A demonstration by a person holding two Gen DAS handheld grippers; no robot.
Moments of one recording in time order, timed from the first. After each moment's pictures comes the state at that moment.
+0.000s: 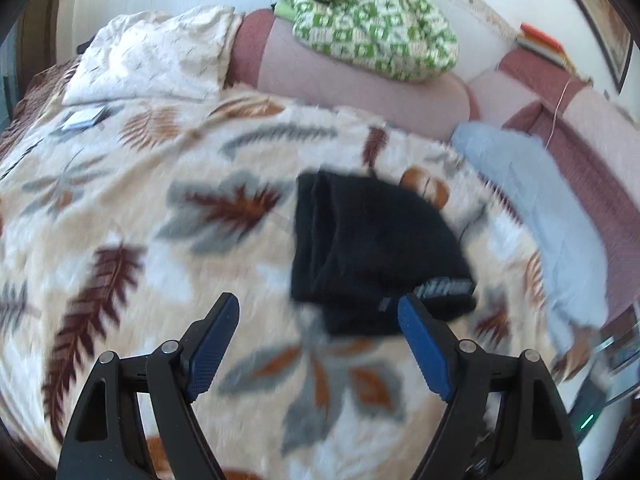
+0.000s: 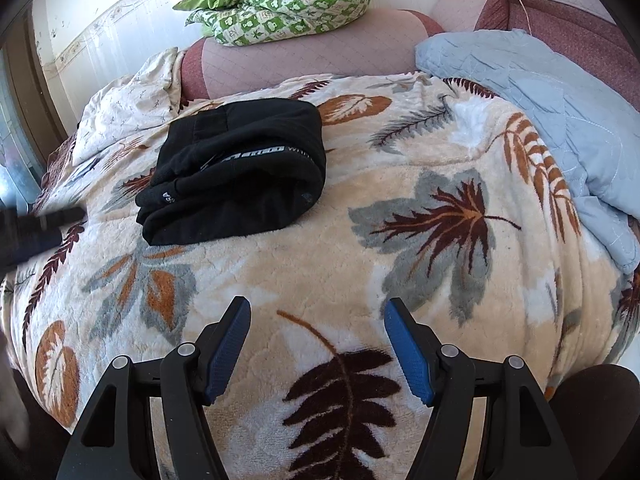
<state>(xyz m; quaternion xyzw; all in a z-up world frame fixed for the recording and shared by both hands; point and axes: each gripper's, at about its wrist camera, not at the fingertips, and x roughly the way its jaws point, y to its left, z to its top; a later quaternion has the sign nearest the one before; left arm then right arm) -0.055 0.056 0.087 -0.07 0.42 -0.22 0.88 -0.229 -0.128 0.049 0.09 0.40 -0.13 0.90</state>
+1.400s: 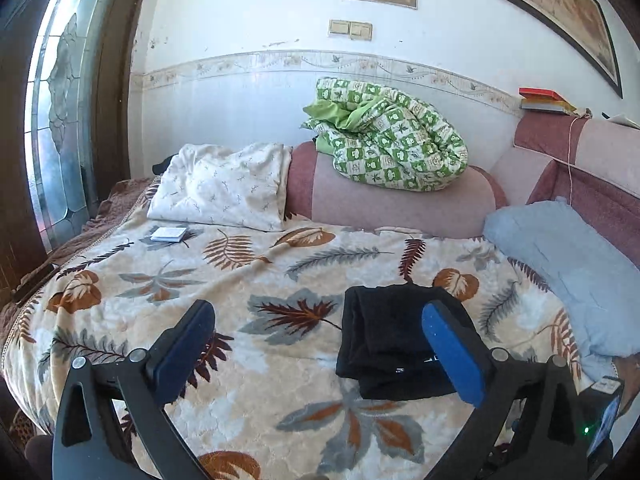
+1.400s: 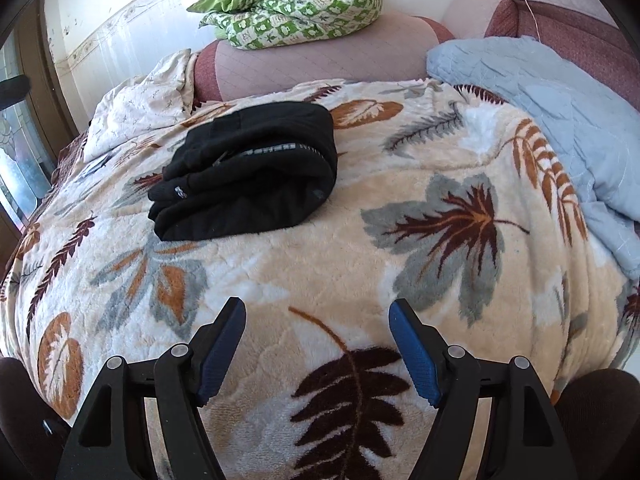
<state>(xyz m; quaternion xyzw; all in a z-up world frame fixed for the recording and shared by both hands) -0.154 0.070 0.144 -0.01 0.21 -0.09 0.97 -0.231 -0.126 0.057 0.09 0.39 -0.11 0.91</state>
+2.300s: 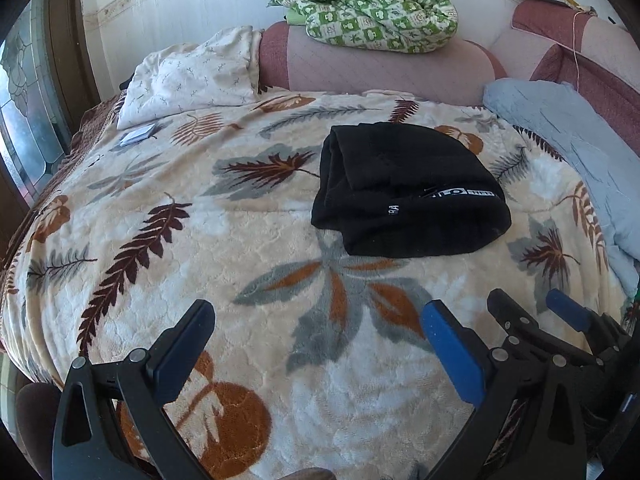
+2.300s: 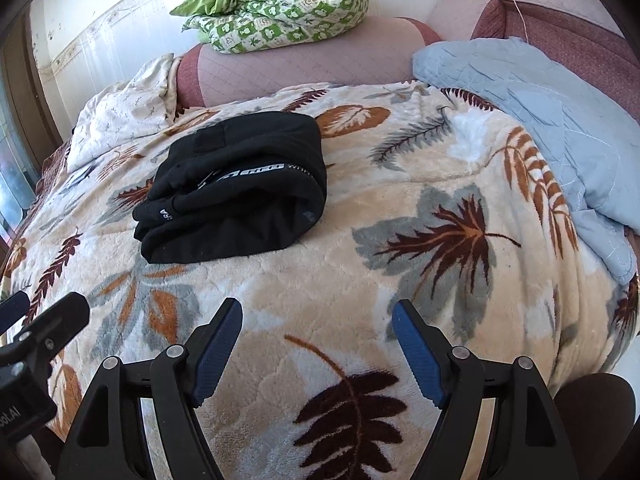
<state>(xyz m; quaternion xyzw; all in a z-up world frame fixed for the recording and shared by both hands) -0.155 0.029 0.045 0.06 0.40 -0.10 0.91 -0.217 -0.125 0.058 0.09 0.39 -0.15 0.90</state>
